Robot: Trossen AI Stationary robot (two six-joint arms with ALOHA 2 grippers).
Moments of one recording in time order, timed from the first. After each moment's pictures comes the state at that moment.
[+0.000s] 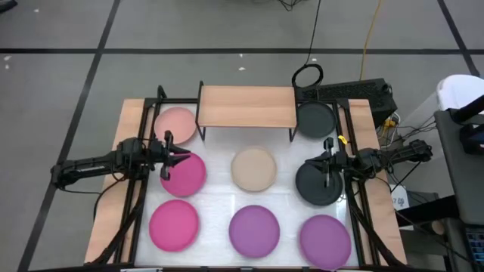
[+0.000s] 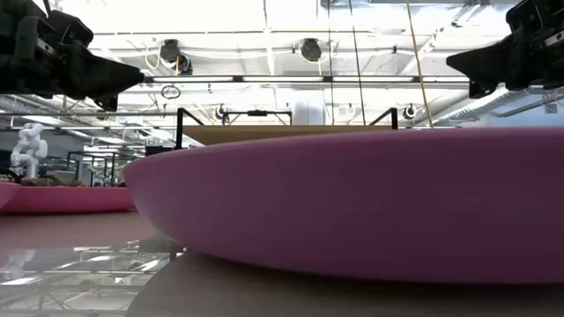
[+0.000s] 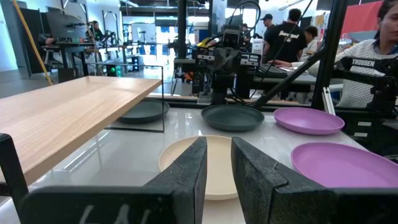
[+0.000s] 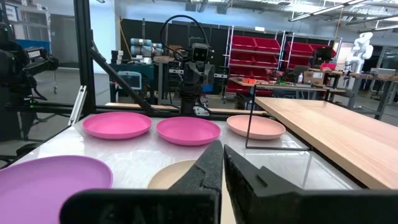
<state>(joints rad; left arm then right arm) 0.20 0.08 0.01 0.11 0.18 -0.02 0.28 0.01 0.02 0.08 0.34 -0.09</state>
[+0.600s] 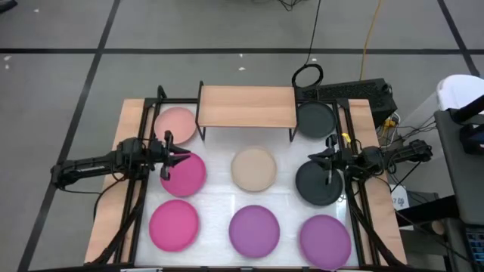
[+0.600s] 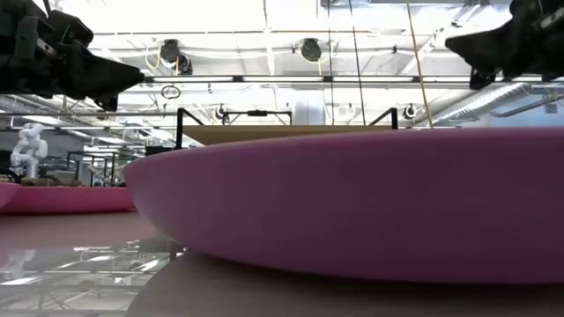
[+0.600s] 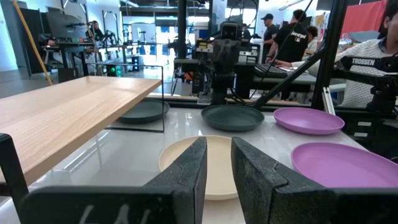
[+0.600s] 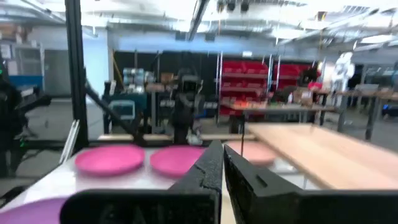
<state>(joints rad) 0.20 0.08 0.01 0.11 0.18 -0.02 0.28 0.01 0.02 0.22 0.37 -0.11</state>
